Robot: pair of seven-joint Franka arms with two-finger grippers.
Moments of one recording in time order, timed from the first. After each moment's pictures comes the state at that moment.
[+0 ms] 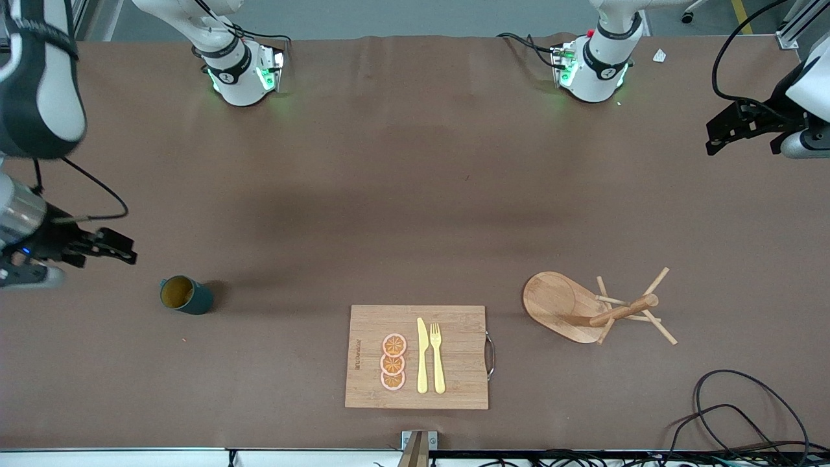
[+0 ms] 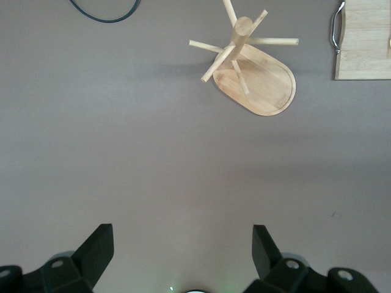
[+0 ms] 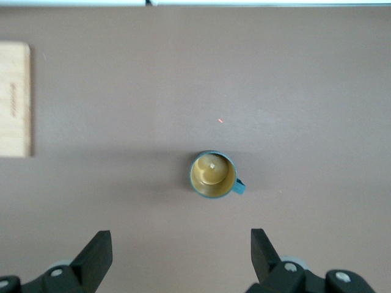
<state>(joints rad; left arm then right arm) 0.07 -0.04 -0.16 -1.52 0.04 1.47 -0.07 -0.02 0.20 -0.01 -1.54 0.04 1.84 -0.02</state>
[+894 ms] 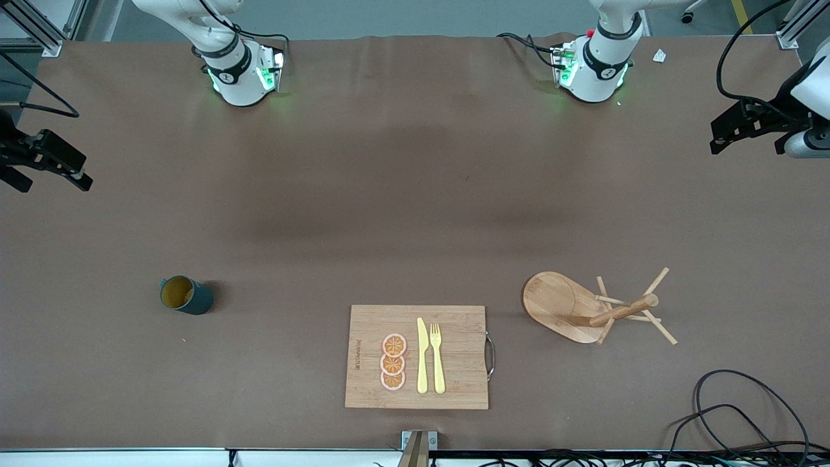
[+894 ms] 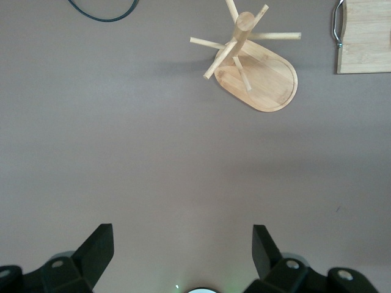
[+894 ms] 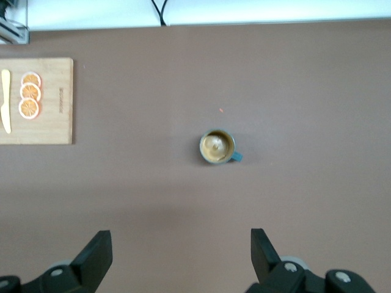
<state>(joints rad) 0.08 -0.04 -0.16 -1.52 0.04 1.46 -0.03 -0.02 -0.04 0.00 -1.57 0.04 1.68 -0.01</state>
